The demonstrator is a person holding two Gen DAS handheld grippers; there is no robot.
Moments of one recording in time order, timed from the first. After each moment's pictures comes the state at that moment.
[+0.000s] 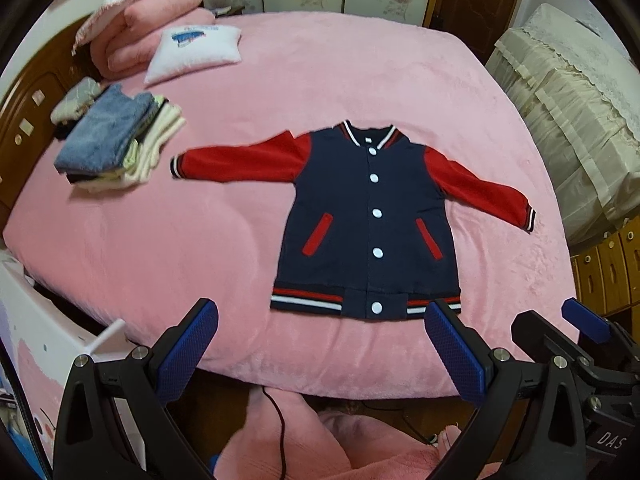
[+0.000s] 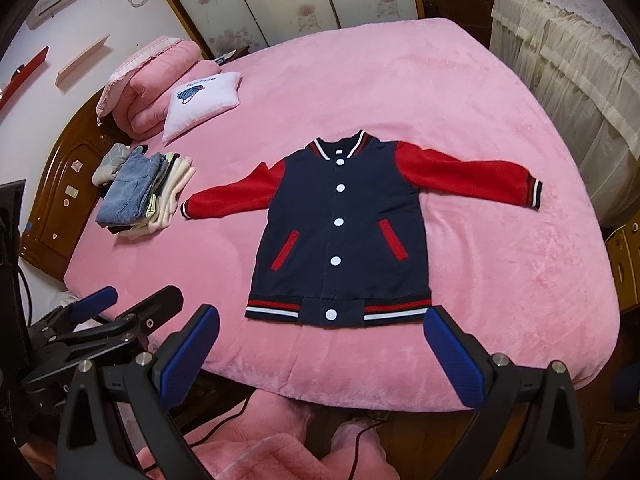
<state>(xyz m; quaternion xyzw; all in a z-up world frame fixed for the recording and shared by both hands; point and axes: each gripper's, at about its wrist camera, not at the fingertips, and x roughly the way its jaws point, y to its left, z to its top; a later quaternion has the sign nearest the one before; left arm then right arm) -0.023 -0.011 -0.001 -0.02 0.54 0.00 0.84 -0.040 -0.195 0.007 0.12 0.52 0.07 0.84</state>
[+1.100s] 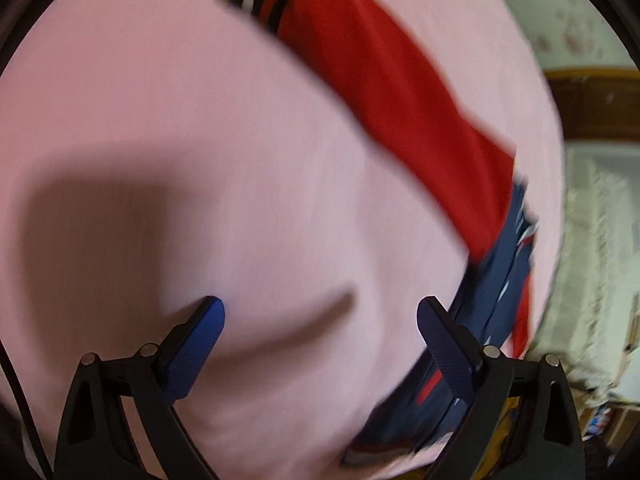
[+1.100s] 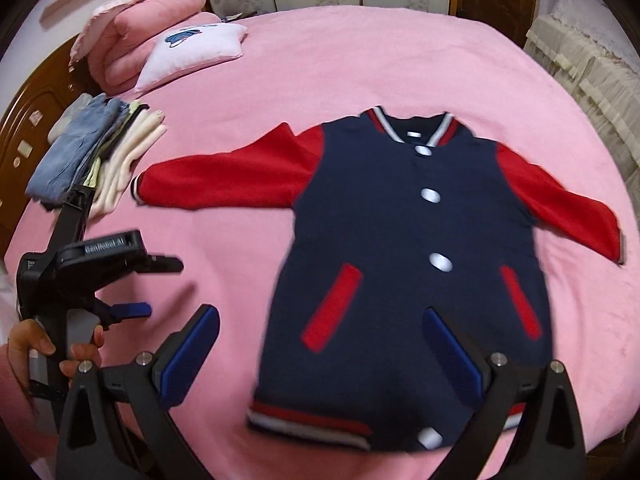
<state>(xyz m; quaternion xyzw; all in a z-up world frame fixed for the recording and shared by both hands) 0.191 0.263 -0.302 -0.38 0.63 -0.01 0.68 0.121 -0.020 -0.164 0.03 0.53 0.04 0.84</state>
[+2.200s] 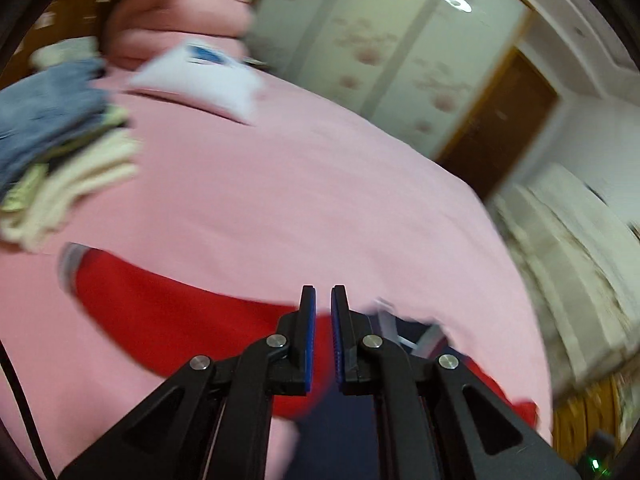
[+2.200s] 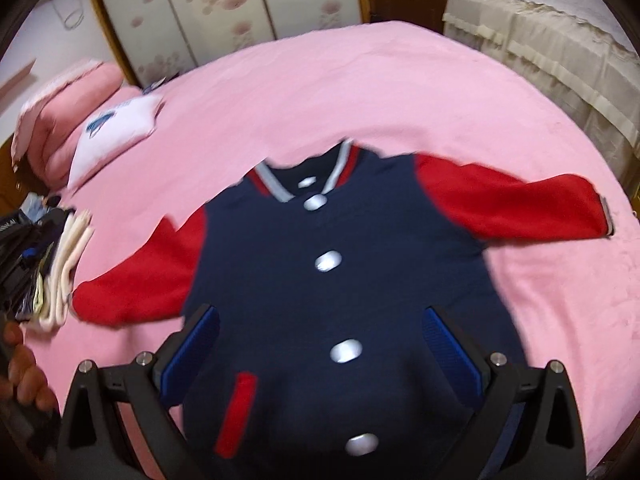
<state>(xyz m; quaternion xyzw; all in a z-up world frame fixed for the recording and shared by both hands) 0.246 0.105 -0.146 -0.22 0.34 -0.04 0.91 0.163 -0.136 -0.176 0.12 0.47 -0.07 0.87</state>
